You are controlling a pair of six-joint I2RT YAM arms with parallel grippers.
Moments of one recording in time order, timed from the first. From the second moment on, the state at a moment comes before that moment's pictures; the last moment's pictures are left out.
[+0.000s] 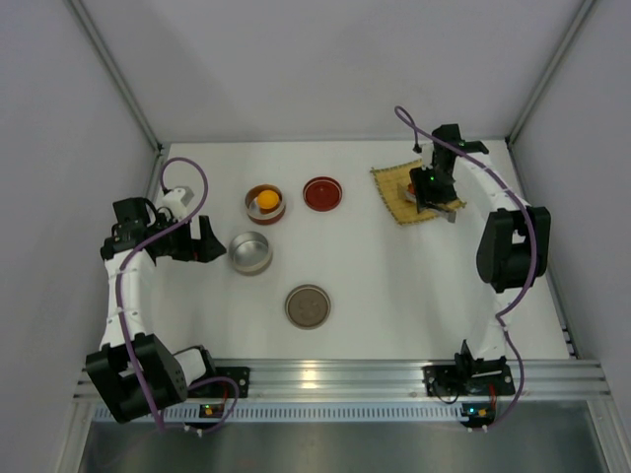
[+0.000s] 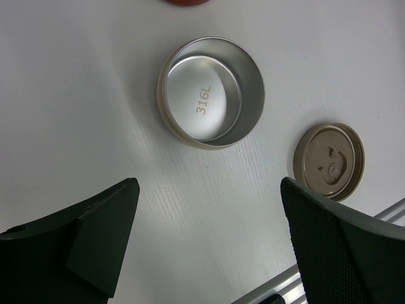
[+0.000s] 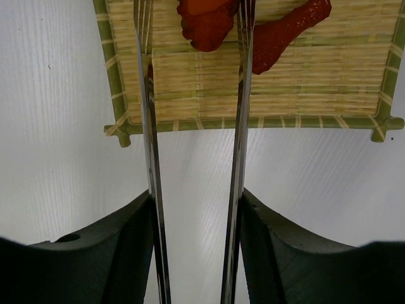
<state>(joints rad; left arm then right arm) 0.34 1.17 0.98 -0.78 0.70 0.31 0.12 1.96 1.70 -0.94 -0.08 -0.13</state>
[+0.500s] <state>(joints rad) 0.34 1.17 0.98 -0.78 0.69 0.31 0.12 1.96 1.70 -0.94 -0.06 -0.13</state>
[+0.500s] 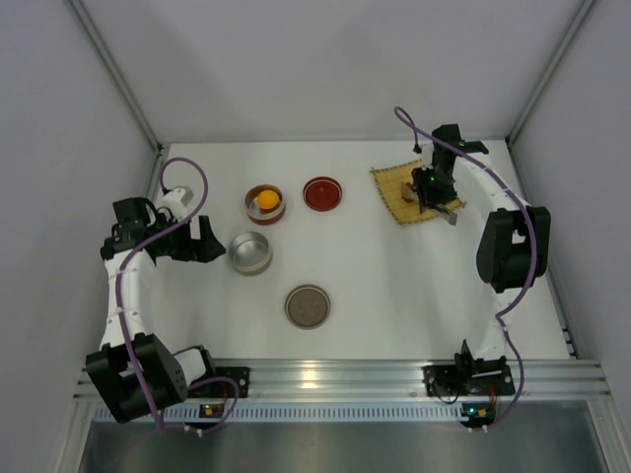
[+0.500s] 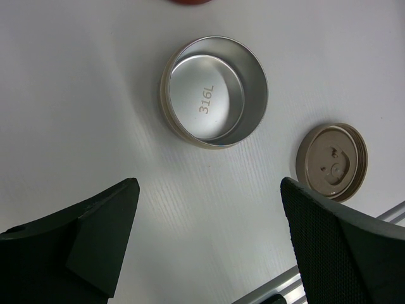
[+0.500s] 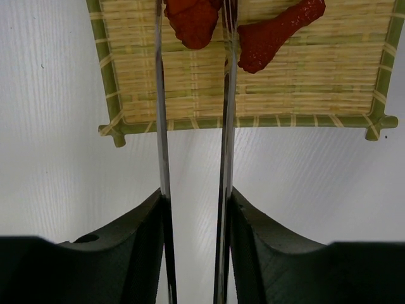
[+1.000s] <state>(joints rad) 0.34 1.17 0.98 -0.77 0.69 0.31 0.12 1.96 1.70 -0.94 -0.05 -0.14</state>
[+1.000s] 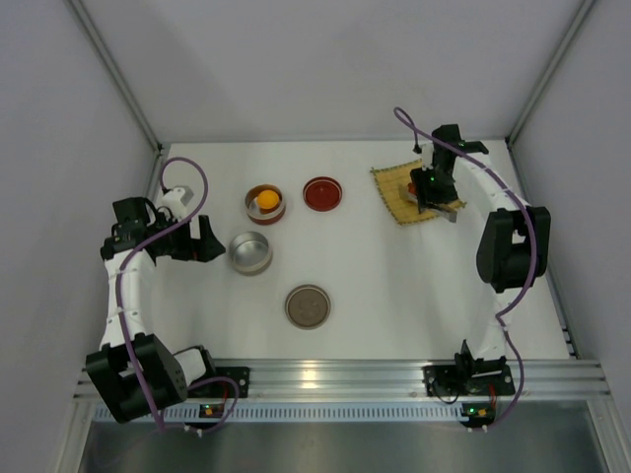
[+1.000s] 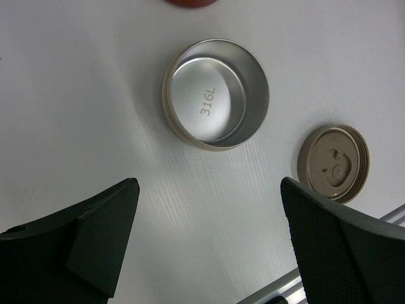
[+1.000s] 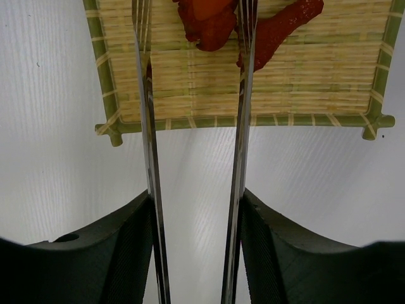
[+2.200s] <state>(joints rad) 0.34 1.17 0.98 -0.76 0.68 0.31 0.12 1.91 1.71 -0.95 -0.11 -0.15</state>
